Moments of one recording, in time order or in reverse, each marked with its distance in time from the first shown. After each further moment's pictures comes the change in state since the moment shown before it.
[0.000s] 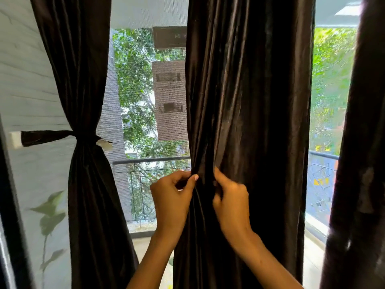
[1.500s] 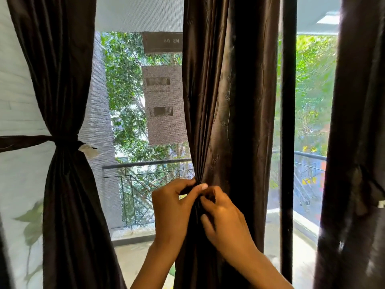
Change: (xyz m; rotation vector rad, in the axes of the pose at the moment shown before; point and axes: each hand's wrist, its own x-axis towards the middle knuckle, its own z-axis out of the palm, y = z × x) left_hand -0.016 0.010 0.009 -0.017 -0.044 0.137; right_hand -0.028 0.014 -0.020 -0.243 -0.273 -0.269
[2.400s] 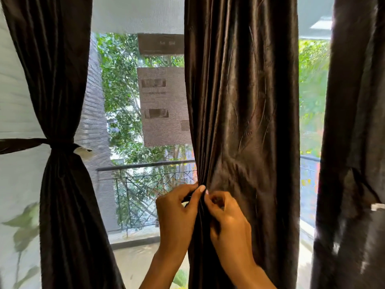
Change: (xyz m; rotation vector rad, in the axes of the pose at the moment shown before) left_hand -0.007 -0.002 0.018 -0.044 0.021 -0.018; right_hand -0.016 0.006 0.006 0.052 0.265 0.153
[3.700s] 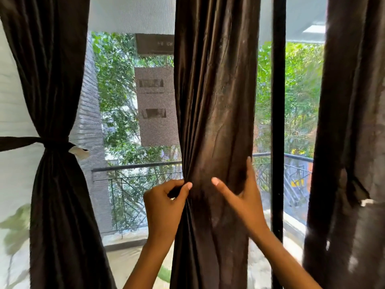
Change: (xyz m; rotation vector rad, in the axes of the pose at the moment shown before) left_hand 0.013 -0.011 -0.010 0.031 0.020 -0.066; right_hand 0.051 0.028 -0.016 0.494 0.057 0.386
